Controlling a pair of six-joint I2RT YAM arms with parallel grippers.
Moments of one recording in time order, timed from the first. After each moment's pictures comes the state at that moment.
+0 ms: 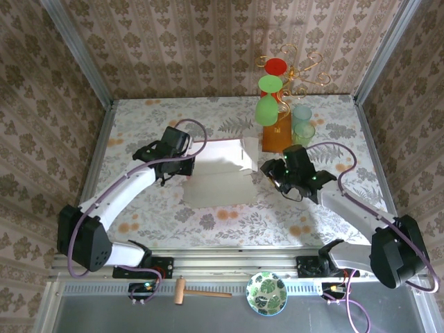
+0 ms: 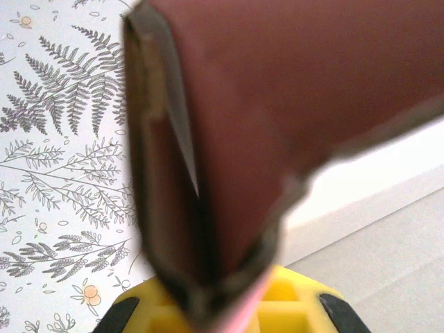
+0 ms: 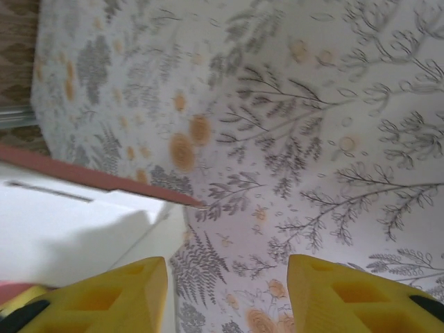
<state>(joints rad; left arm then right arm) -0.54 1.36 1.10 -0.74 -0.04 -0.24 0.44 1.23 0.74 -0.30 -0.17 1.23</state>
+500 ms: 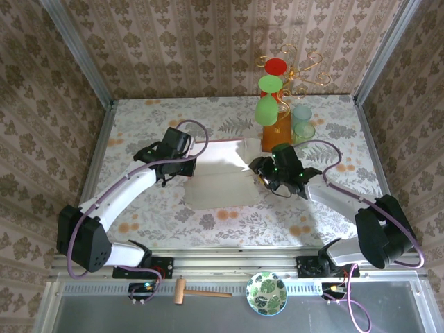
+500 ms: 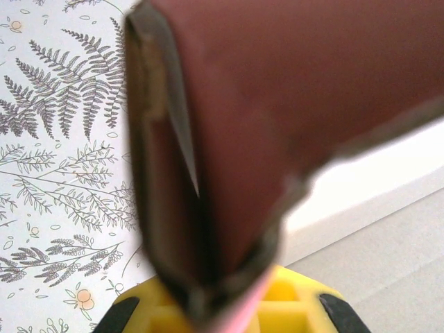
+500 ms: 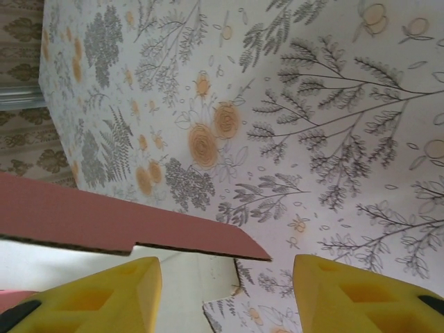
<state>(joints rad) -0.56 1.35 1.09 -0.73 -0.04 -0.24 0.48 1.39 0.77 -0.12 -0.20 1.26</state>
